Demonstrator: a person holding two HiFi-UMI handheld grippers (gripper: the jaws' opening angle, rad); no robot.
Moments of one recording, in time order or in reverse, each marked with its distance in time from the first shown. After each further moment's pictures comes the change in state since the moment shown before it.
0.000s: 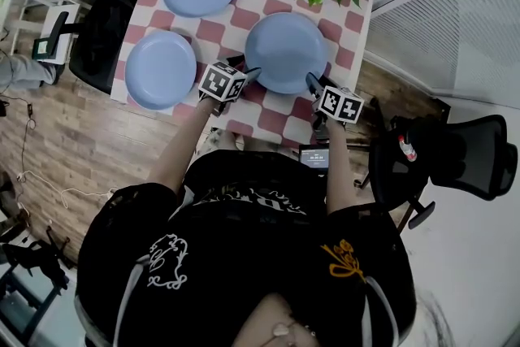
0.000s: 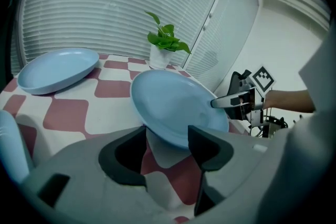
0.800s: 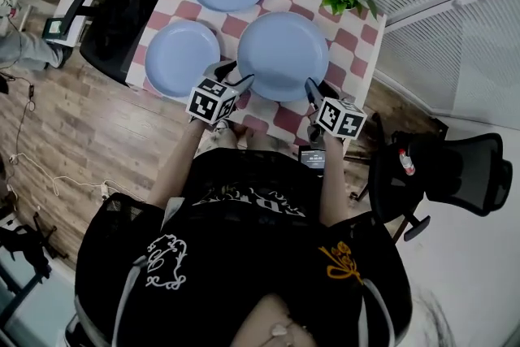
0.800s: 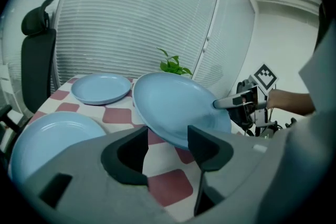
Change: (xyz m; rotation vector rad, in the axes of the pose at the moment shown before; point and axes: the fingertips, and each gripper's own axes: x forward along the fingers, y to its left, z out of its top) left arm -0.121 0.000 -0.011 -0.001 -0.185 0.140; right arm -0.039 0.112 0.016 -0.127 -0.068 0.059
